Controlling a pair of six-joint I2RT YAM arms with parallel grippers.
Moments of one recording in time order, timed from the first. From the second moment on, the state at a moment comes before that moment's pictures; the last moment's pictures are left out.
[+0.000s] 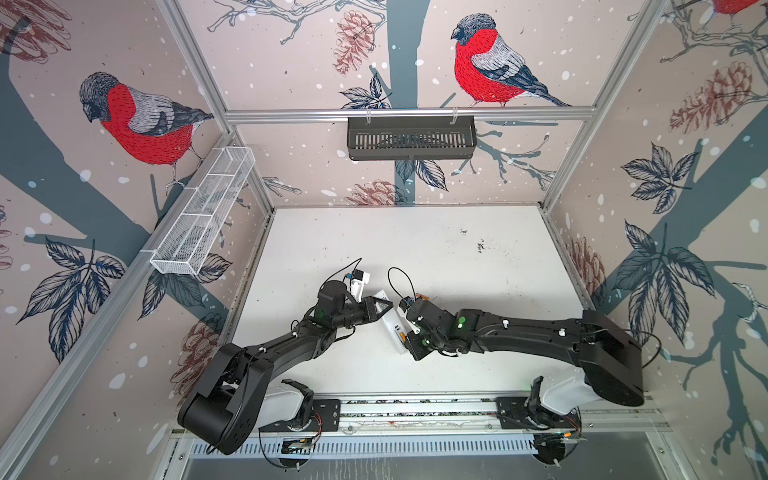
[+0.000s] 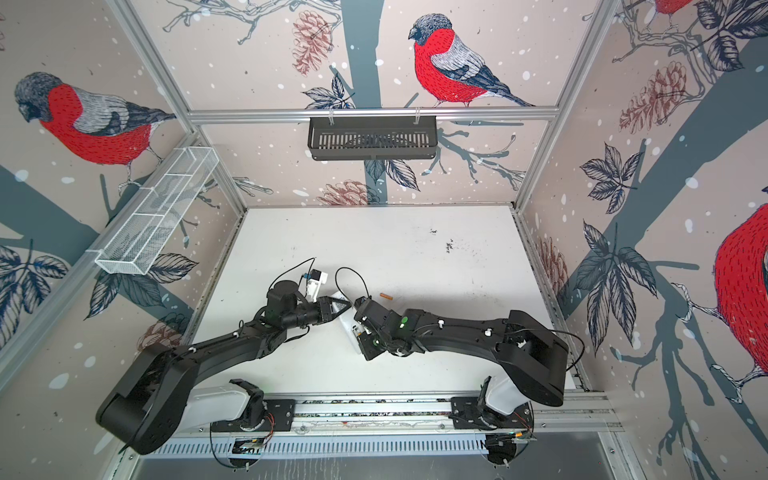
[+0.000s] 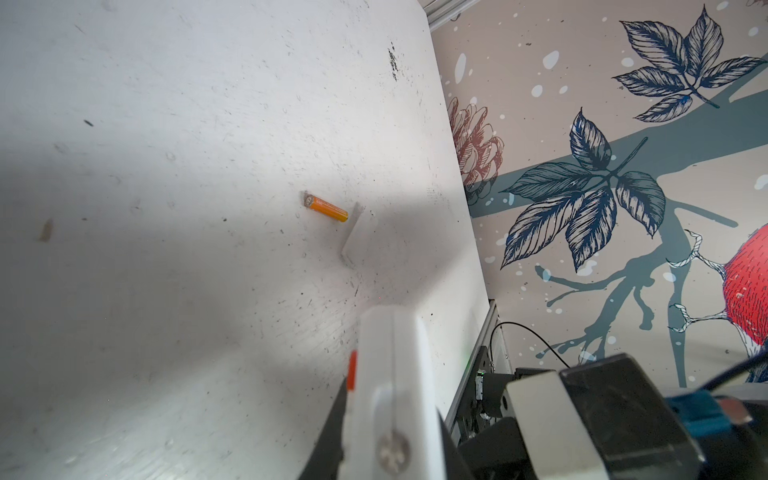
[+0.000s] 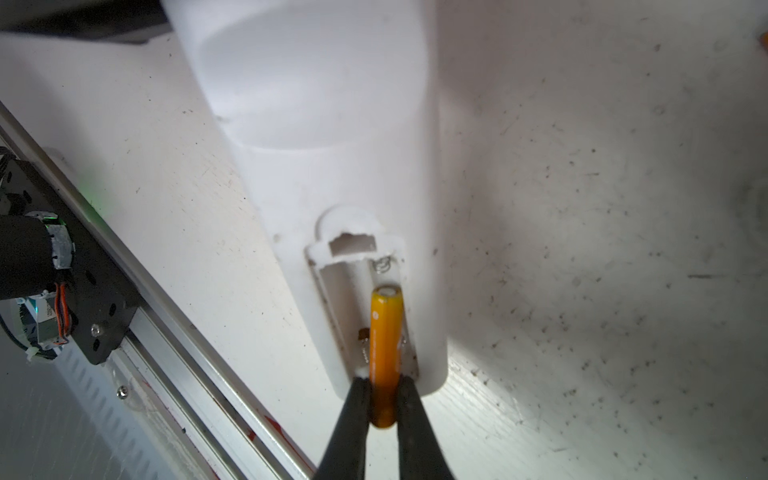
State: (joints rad) left arm -0.42 1.27 0.36 0.44 0.68 -0.81; right arm 1.13 1.52 0.89 -0.39 -0.08 0.55
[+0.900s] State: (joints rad) left arm -0.38 1.38 0.37 0.49 0.77 -0.89; right arm 1.14 1.57 0.97 -0.45 0.01 0.54
